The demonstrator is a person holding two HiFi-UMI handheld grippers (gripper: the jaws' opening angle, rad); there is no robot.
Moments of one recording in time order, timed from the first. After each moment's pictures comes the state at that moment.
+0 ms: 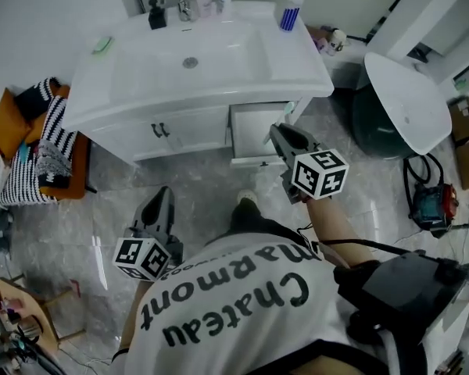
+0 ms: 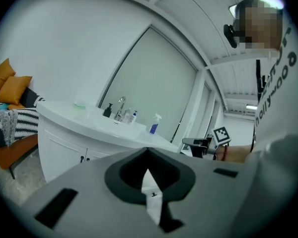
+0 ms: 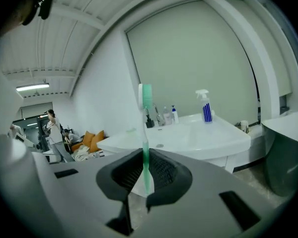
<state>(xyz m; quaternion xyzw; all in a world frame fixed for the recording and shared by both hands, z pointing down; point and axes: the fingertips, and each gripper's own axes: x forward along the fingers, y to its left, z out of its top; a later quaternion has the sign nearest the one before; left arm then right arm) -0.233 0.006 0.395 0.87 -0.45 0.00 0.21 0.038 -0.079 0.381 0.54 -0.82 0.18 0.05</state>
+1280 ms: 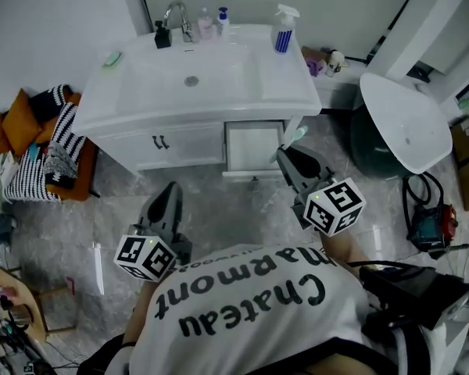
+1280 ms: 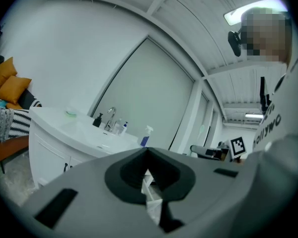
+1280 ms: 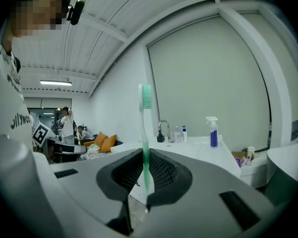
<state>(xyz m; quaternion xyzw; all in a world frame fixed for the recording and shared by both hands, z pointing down) -0.159 0.024 0.315 0.86 -0.46 -0.06 0.19 0.071 -0.004 0.283 0.48 -0.87 0.08 0.03</state>
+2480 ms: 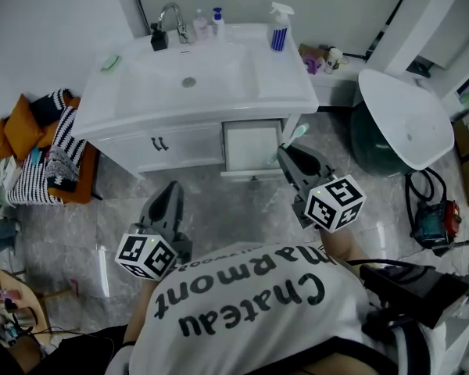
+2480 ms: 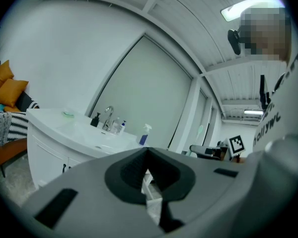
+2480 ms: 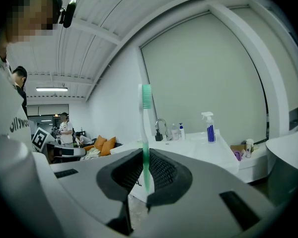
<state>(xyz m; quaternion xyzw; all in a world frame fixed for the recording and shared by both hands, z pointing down) -0.144 0.023 0.316 0.87 -0.46 -0.04 0.19 0.091 -0.005 0.291 0.49 -0.87 0.11 0.02</state>
